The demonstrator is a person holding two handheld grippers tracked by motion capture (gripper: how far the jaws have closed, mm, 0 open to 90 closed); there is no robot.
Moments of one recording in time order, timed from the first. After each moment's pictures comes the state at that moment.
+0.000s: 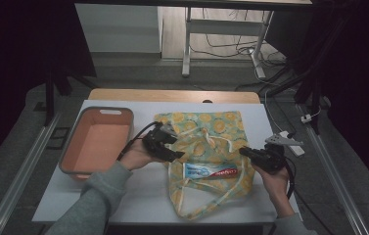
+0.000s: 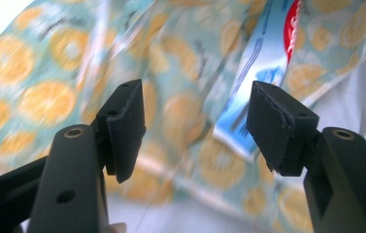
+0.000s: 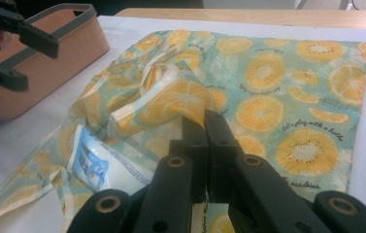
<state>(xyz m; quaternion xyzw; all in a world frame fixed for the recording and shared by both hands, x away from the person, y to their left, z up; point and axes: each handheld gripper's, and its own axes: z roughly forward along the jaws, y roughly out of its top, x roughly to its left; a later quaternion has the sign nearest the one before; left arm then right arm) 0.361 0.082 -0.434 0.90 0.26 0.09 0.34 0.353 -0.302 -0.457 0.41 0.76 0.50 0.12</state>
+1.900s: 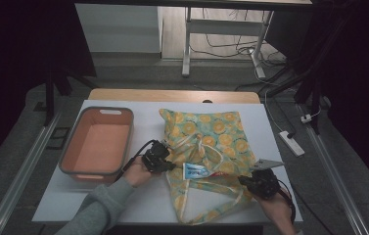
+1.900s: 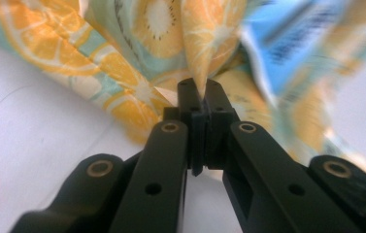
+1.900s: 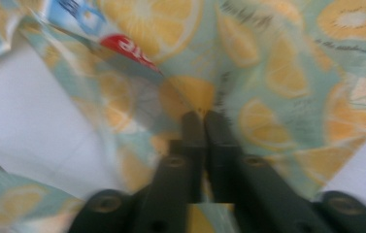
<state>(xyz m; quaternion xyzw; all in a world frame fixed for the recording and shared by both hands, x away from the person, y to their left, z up) 0.348 0.080 -0.490 0.89 0.34 -0.01 0.30 0.296 -0.285 -0.484 0.39 0.85 0.31 0.15</state>
